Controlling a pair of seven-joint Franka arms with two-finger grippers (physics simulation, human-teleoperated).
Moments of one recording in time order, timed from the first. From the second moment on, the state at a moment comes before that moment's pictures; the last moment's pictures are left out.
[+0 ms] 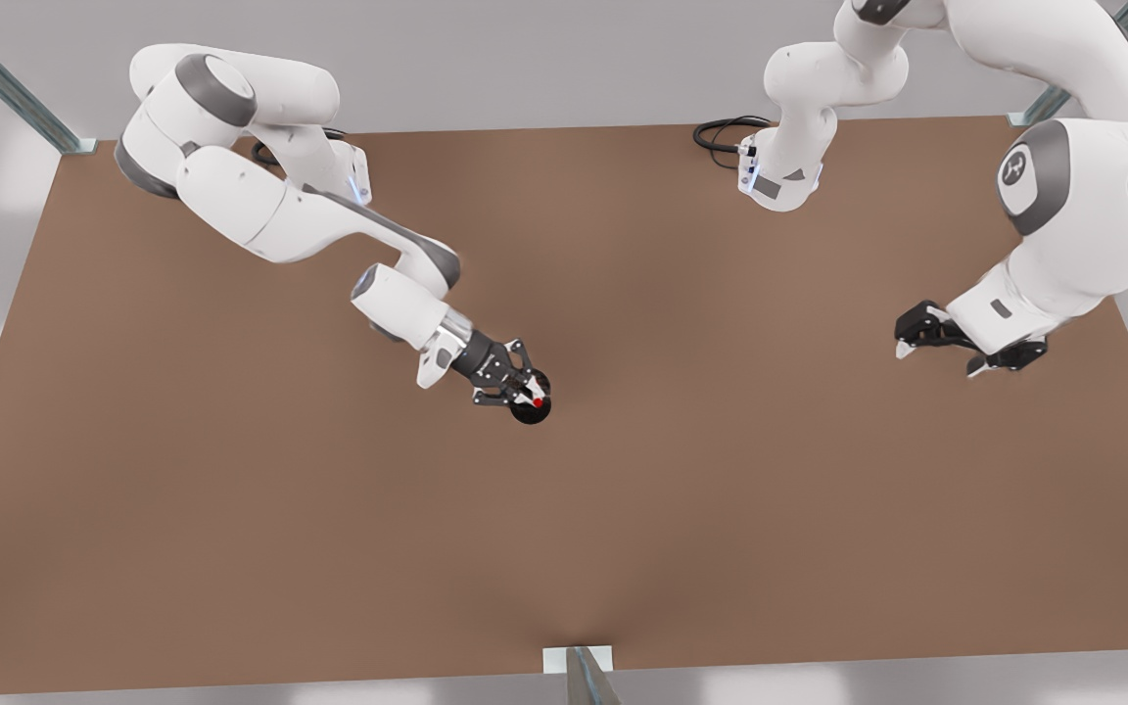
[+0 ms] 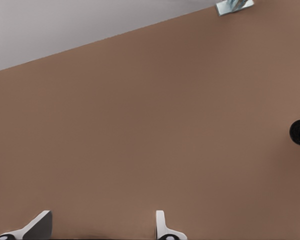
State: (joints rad) left arm -0.02 0.20 -0.06 -1.34 -0.04 1.58 0.20; right arm -0.21 0.75 0.81 -2.12 -0.53 3.52 0.18
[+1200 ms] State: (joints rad) left arm -0.04 0.23 -0.07 -1.34 0.00 1.57 -0.06; right arm 0.04 0.21 0.02 -1.46 -0.04 1.74 0.04
